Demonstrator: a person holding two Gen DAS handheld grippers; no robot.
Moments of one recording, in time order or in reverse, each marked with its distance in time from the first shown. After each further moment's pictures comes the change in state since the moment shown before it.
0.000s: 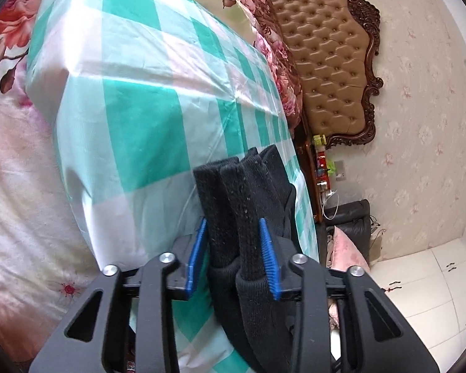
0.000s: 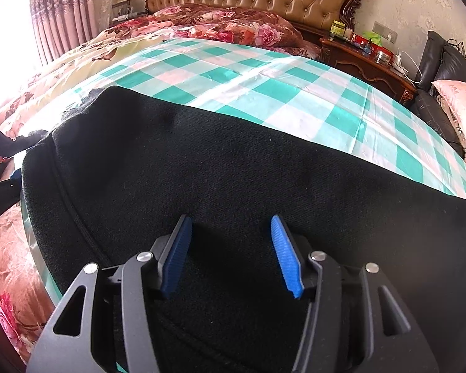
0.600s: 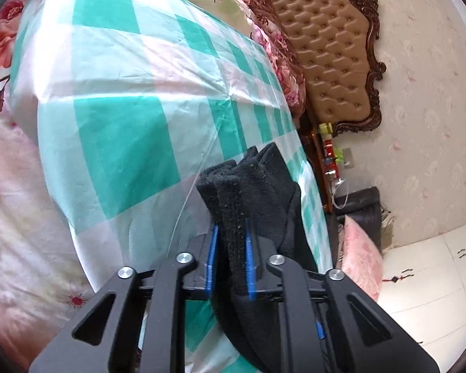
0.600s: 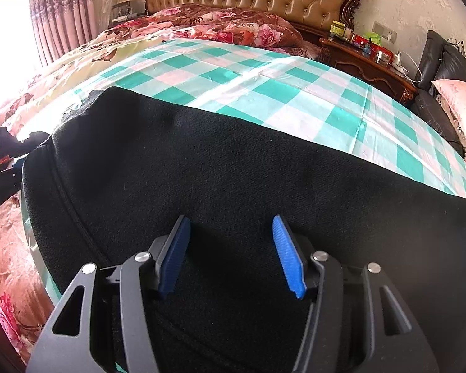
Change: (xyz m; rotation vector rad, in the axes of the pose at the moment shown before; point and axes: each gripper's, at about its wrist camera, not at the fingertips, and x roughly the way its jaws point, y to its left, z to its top) left arm 0.011 -0.013 0.011 0.048 0.034 0.041; right arm 0.000 -0.001 0.001 0.011 0.003 0.006
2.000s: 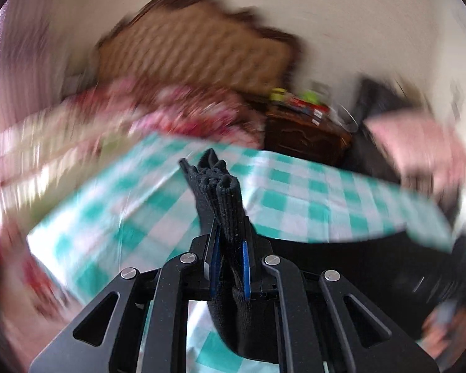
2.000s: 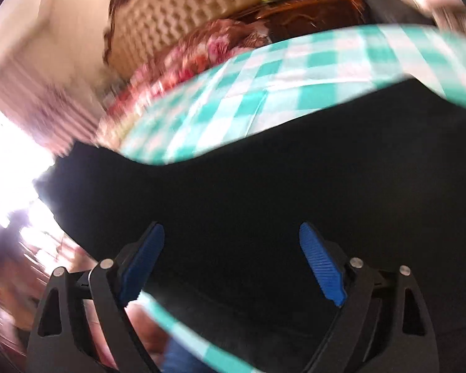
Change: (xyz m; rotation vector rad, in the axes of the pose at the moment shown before) left arm -0.022 -0.254 -0.155 1.057 -0.189 0.318; right arm -0.102 -0.204 -0.062 0.619 -0.052 0.418
